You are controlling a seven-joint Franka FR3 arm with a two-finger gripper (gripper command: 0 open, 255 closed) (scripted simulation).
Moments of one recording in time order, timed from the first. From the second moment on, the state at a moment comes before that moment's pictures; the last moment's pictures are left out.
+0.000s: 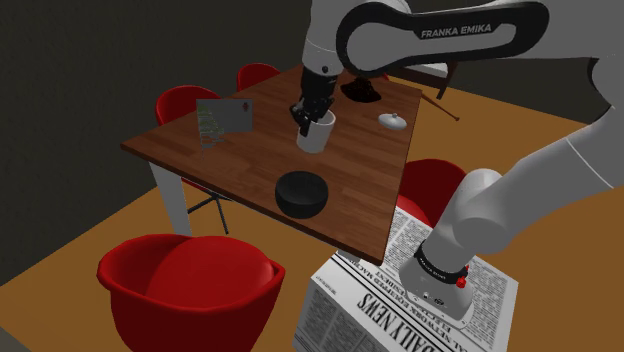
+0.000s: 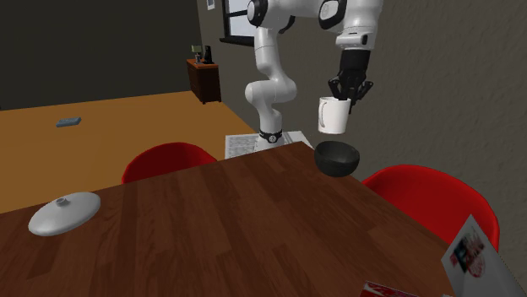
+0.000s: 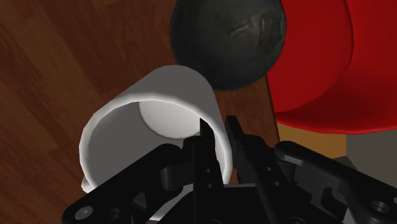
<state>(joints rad) 0.16 -0.44 0.21 -2.27 -0.03 1.95 0.38</state>
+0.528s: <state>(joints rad) 0.20 -0.45 0.28 -2.33 -0.01 1.99 0.47</state>
